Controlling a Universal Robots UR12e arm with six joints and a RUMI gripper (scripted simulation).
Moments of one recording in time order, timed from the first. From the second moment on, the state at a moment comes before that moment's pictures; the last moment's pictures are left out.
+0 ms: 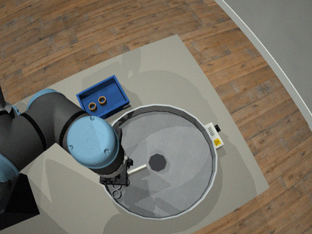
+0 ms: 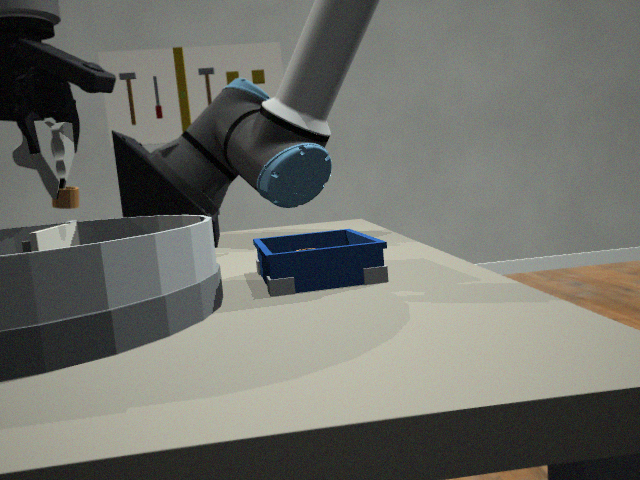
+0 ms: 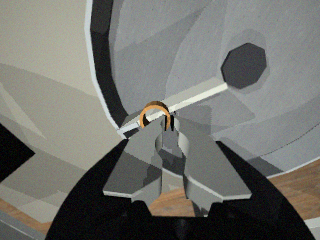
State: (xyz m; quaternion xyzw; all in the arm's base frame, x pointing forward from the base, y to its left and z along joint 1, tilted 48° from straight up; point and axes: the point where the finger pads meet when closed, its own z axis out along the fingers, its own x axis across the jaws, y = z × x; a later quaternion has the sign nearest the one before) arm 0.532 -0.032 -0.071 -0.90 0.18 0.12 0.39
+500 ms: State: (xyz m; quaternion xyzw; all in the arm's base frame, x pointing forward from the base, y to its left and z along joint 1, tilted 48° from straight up) arm 0.559 0.049 0.015 -0.88 0.23 0.14 0.38
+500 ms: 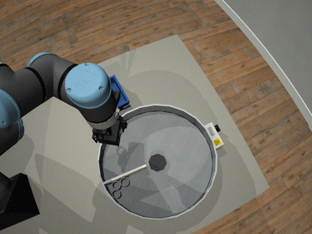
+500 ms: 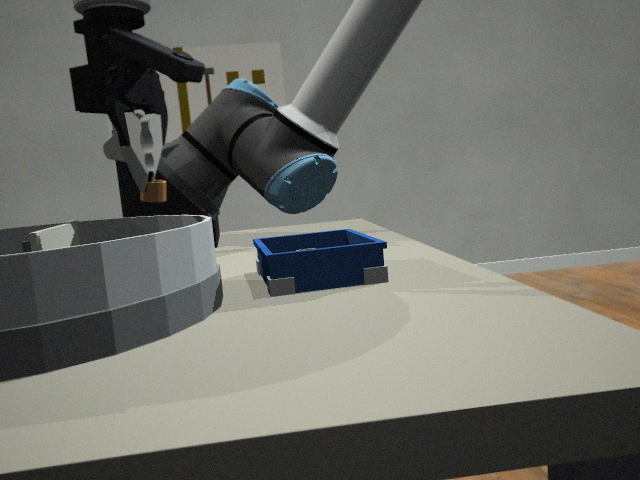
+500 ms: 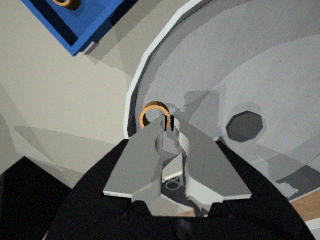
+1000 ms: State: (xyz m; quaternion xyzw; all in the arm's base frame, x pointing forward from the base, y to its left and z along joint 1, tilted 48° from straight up) arm 0.587 0.133 0.107 -0.87 0.28 0.17 0.37
